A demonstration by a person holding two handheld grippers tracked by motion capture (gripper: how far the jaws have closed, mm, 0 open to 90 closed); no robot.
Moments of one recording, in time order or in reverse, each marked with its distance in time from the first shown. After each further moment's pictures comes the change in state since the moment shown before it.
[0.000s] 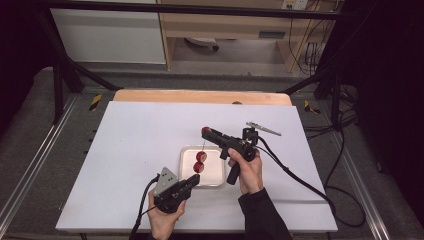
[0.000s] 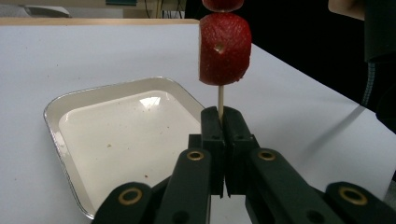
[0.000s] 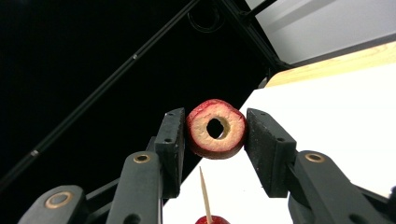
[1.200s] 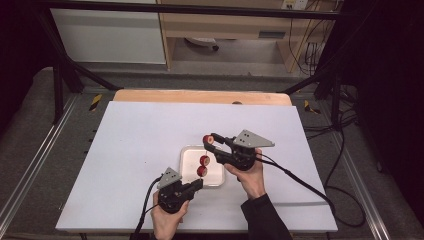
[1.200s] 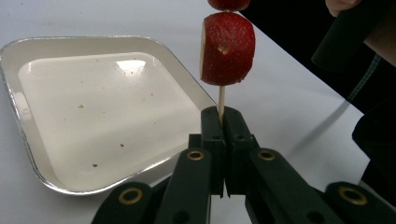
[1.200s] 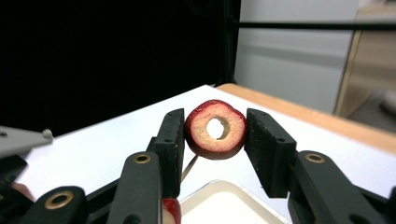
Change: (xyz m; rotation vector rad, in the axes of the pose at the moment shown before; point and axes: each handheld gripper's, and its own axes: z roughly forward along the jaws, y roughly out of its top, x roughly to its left) left arm 0.003 -0.007 0.012 0.107 -0.064 -0.157; right arm -0.002 -0.021 -0.002 0.065 -0.141 -0.661
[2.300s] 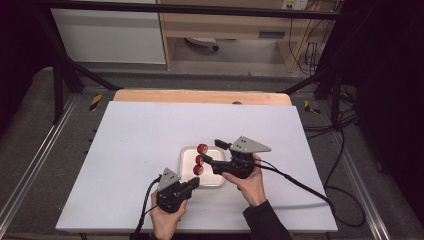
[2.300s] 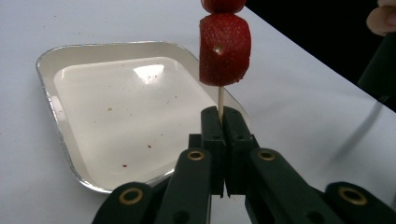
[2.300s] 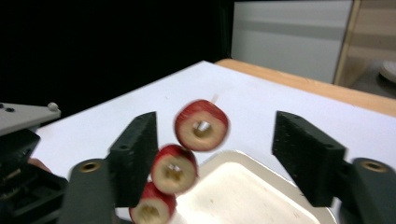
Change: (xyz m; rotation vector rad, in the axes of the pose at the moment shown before) left arm 0.007 -0.006 0.000 -0.030 0.096 0.070; right arm 0.010 -0.009 -0.005 0.111 -0.029 0.079
